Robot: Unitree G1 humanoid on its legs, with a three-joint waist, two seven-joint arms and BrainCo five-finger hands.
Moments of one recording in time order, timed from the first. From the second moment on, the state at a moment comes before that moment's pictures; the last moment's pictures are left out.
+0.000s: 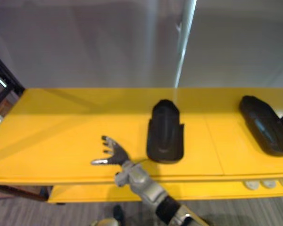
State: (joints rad) left arm 0.16 0.16 -0.02 1.08 -0.31 0.06 0.06; right arm -0.32 0.07 0.74 0.38 0.29 -0.09 -0.23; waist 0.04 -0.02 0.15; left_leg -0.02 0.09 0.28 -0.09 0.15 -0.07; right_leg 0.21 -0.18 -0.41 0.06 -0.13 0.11
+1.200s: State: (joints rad) left arm 0.18 0.17 -0.02 1.05 -0.31 0.07 0.03; right arm -0.26 0.08 0.42 0.38 0.18 -0.18 -0.47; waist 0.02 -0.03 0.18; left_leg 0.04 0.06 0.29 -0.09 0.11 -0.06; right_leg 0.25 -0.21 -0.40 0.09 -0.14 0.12
